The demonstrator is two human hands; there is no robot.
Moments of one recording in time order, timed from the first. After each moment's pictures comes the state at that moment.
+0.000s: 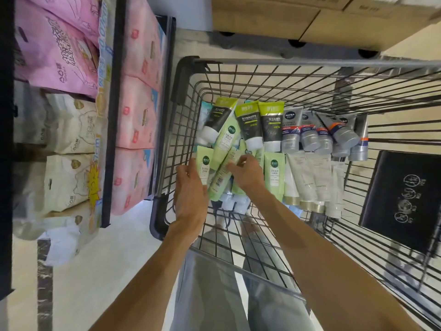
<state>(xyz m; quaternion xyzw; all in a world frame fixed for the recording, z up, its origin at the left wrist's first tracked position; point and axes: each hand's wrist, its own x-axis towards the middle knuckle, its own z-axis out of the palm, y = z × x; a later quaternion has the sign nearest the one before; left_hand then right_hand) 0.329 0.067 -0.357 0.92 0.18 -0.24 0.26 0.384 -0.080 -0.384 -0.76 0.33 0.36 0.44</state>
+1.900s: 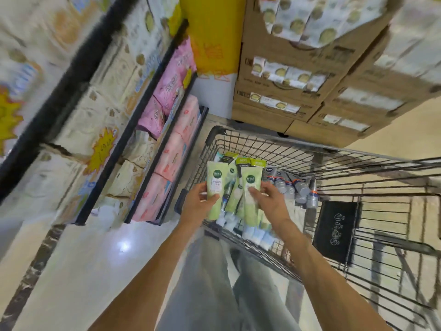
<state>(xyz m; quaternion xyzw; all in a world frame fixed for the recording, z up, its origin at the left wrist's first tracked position) 0.281 0.058 -0.171 0.74 0.29 -0.16 0.59 0.324 -0.163 -0.150 -0.74 0.19 0.23 0.61</state>
